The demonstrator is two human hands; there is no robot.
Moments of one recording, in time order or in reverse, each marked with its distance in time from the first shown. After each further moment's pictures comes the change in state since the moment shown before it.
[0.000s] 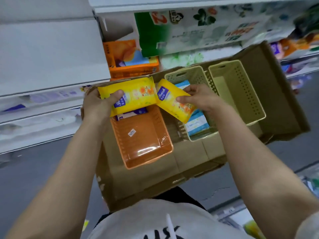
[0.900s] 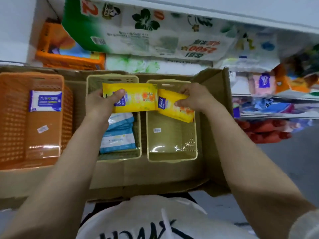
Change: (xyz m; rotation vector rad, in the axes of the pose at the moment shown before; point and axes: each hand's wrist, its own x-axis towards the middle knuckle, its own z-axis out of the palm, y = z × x) left_hand -0.037 0.008 0.330 -0.120 0.218 -0.145; right_hand 0.130 0.089 -0.274 -0.700 -0.144 -0.220
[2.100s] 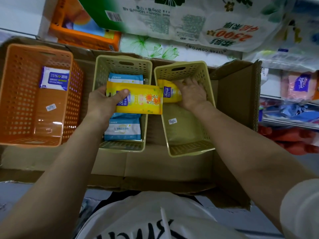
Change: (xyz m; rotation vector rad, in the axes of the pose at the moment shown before) left_hand -0.002 -0.039 -0.010 0.036 0.053 -0.075; right_hand 0.086 0.020 0.090 -0.496 0.039 -0.252
